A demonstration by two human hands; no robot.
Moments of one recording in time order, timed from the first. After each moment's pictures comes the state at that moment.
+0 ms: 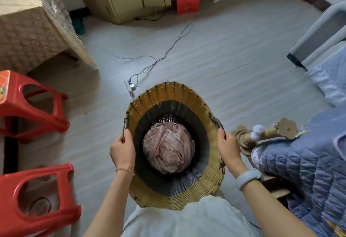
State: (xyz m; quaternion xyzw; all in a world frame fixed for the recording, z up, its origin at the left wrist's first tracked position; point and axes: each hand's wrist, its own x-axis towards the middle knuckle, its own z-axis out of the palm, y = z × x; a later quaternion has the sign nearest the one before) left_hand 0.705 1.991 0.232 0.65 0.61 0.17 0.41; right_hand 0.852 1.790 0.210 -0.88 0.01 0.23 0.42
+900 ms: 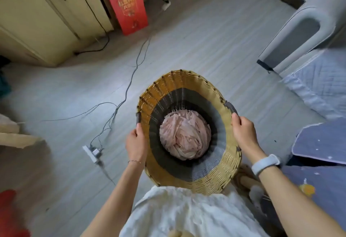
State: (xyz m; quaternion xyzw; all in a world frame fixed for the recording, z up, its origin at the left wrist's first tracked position) left_hand 1.263 2.148 0.194 0.73 0.48 0.02 0.48; right_hand 1.354 1.902 0.224 -0.90 0.13 0.14 0.40
